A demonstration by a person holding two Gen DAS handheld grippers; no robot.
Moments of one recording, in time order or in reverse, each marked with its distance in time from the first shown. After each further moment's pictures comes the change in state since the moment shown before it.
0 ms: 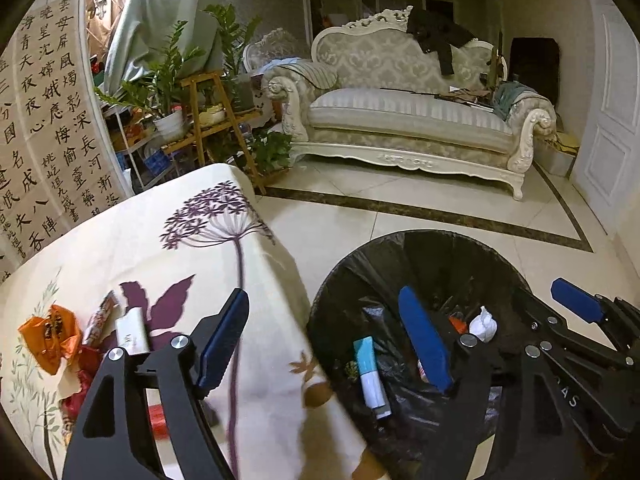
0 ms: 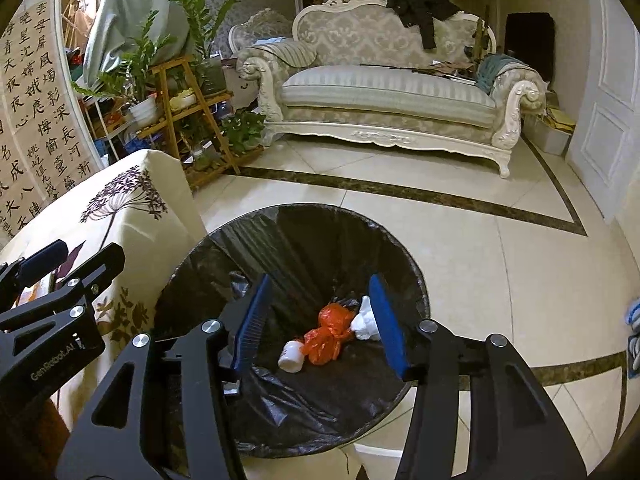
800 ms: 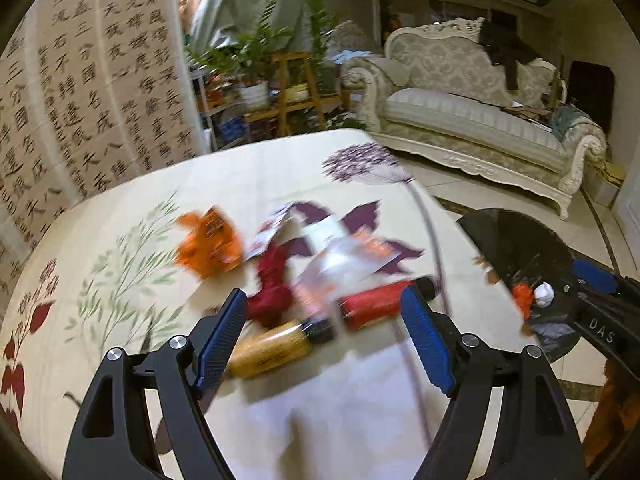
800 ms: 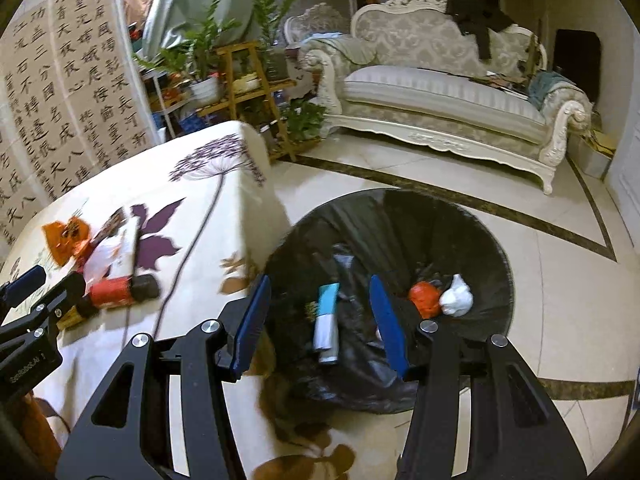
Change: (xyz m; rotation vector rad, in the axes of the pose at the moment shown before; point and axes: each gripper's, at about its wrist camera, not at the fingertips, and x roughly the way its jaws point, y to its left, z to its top) left arm -0.068 0.115 -0.066 -0.160 0.039 0.166; right arm -0.037 0.091 -0.028 -0.125 0.022 0.149
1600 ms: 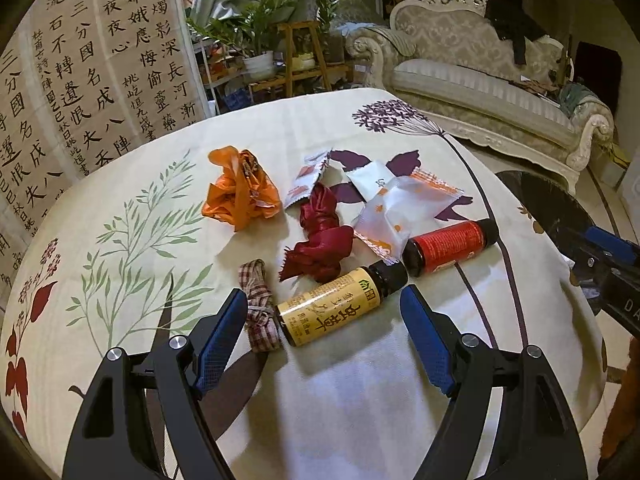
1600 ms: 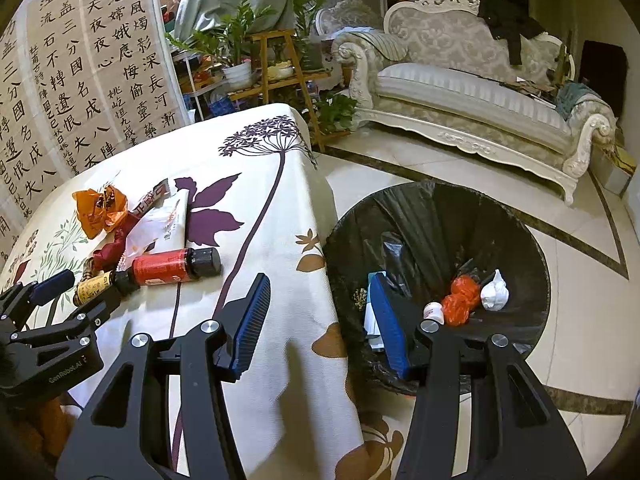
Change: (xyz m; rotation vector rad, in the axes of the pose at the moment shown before) left arm 0.021 0.030 -0.022 0.029 0.103 0.005; right arm 0.001 0.036 -0.007 -0.051 0.026 0.055
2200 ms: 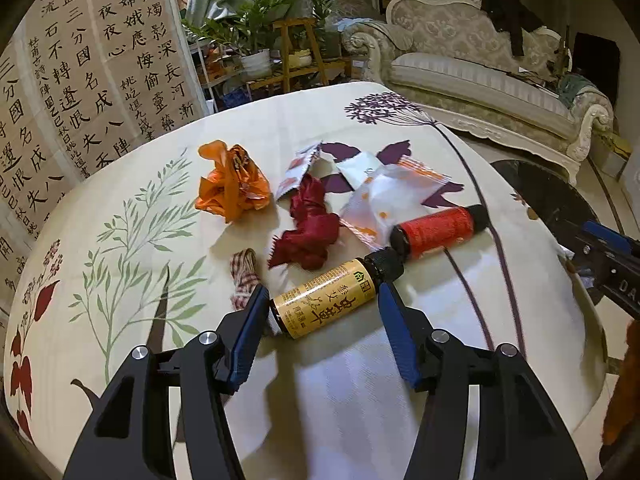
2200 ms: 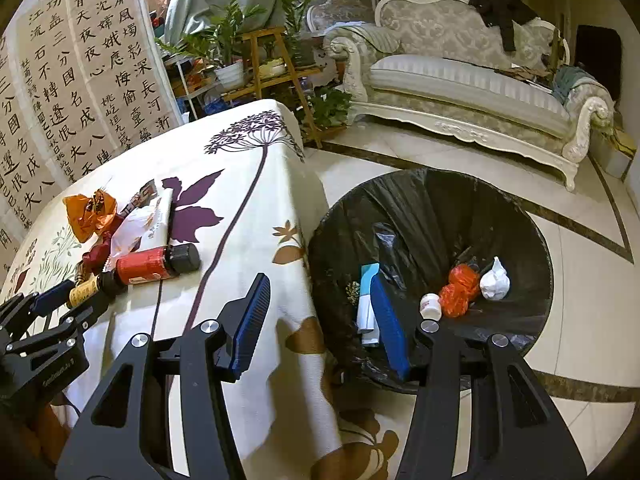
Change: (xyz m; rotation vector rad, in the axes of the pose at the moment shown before) left arm -0.005 -0.009 -0.003 0.021 0.014 0.008; right arm 0.007 -0.021 -0.007 0.052 0.009 0.009
